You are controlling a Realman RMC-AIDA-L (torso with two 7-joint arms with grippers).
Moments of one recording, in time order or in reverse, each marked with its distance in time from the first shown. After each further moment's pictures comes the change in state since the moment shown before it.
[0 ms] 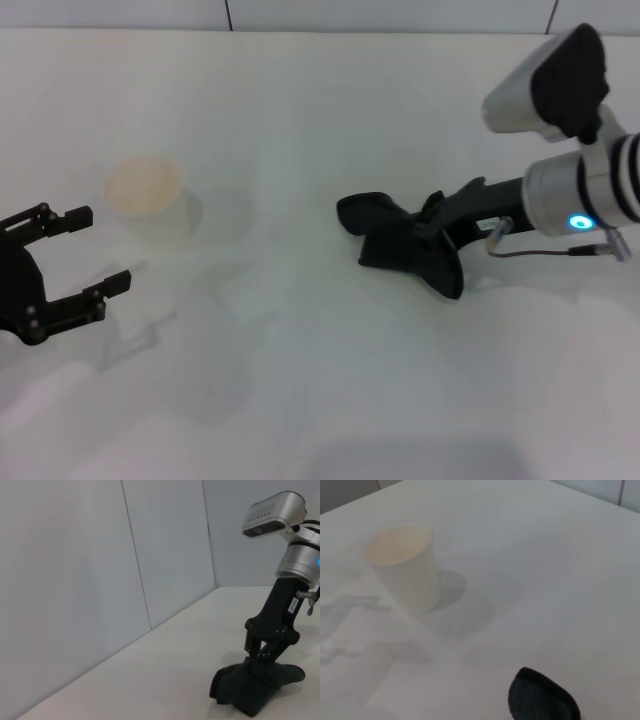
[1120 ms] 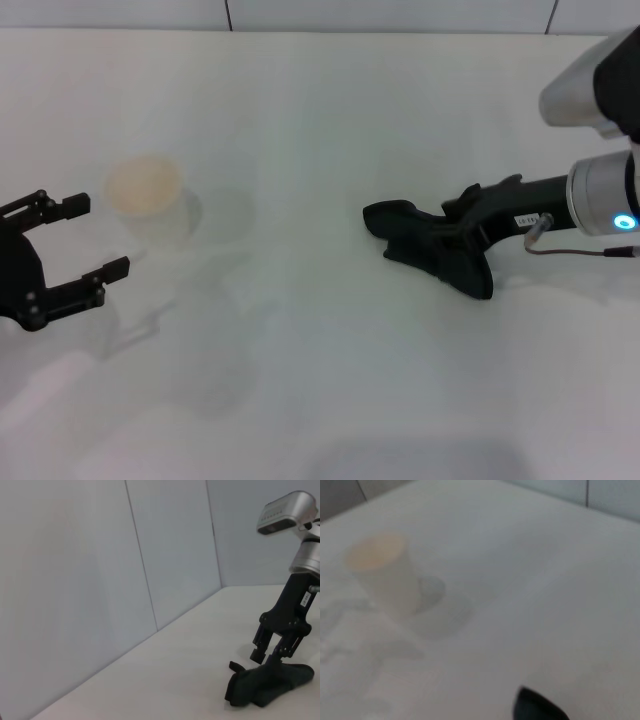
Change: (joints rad) left arm -0.015 0.000 -0.007 0.000 -0.002 -0.019 0.003; right arm -0.055 -0.001 0.107 0.002 0.046 -0.043 -0.098
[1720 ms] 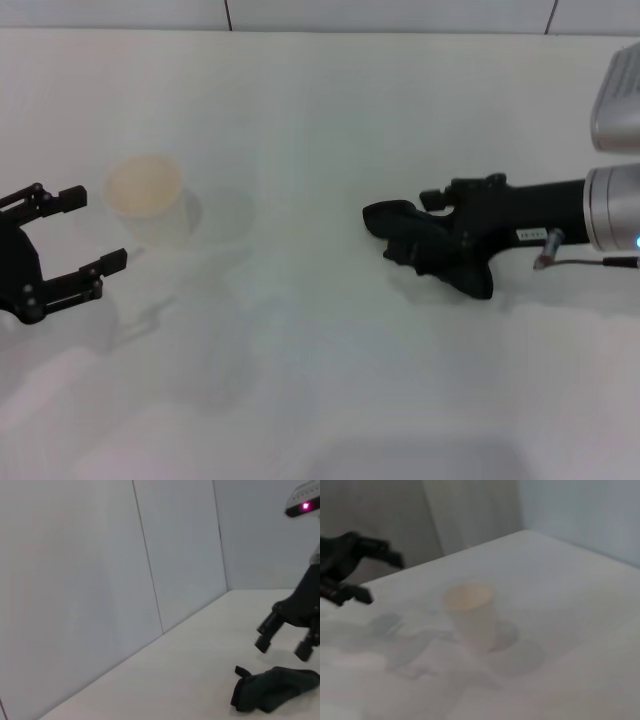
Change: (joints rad) left arm -0.002 0.000 -0.003 0.006 -0.011 -0.001 -0.024; right arm -0.072 0.000 0.056 0.002 0.276 -0.104 -0.371
